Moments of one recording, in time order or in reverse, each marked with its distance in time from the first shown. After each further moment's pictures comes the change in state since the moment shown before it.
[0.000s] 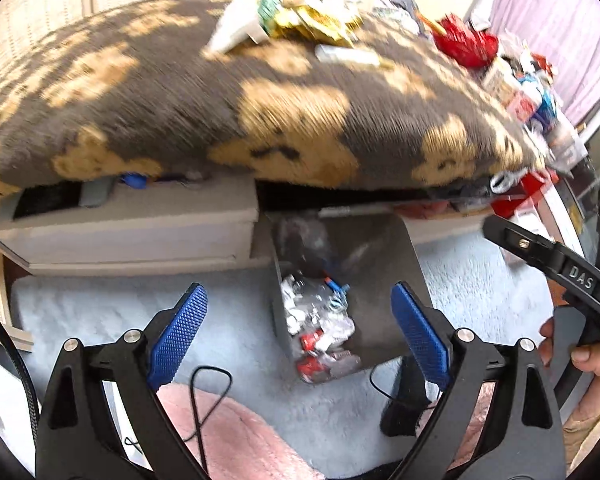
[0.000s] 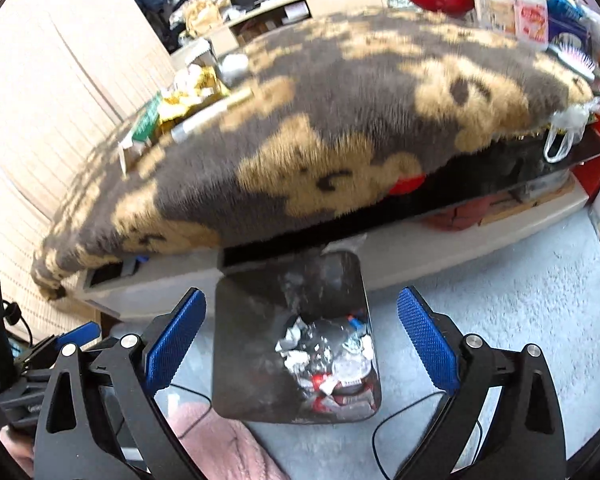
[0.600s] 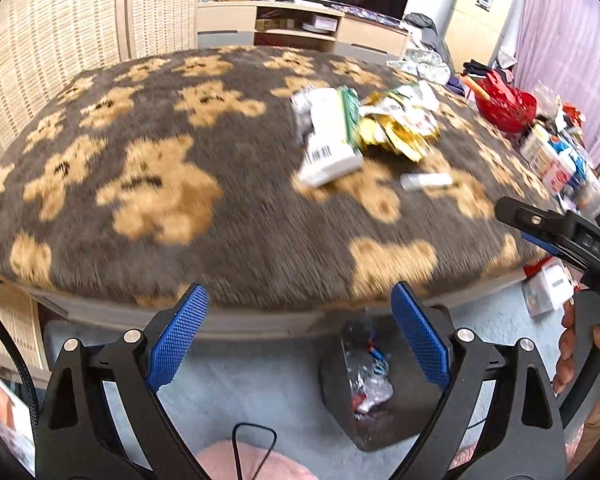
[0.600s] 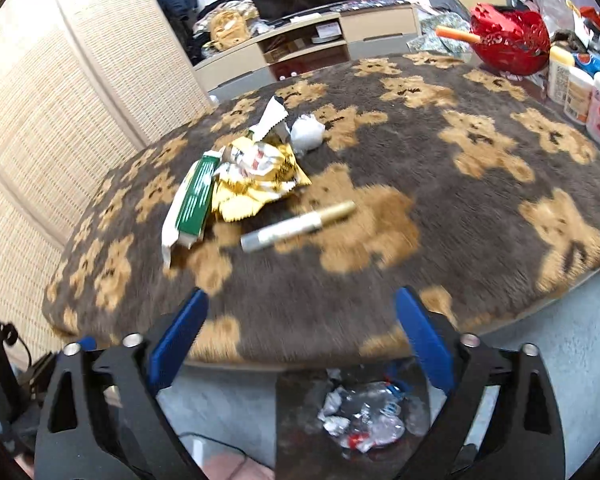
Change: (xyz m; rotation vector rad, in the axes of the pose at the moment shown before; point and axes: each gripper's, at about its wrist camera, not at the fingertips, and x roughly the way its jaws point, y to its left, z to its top) left arm -0.021 0.059 0.097 -0.032 -0.128 0.099; right arm 0.042 0.084 0.108 -0.050 -0.031 0.024
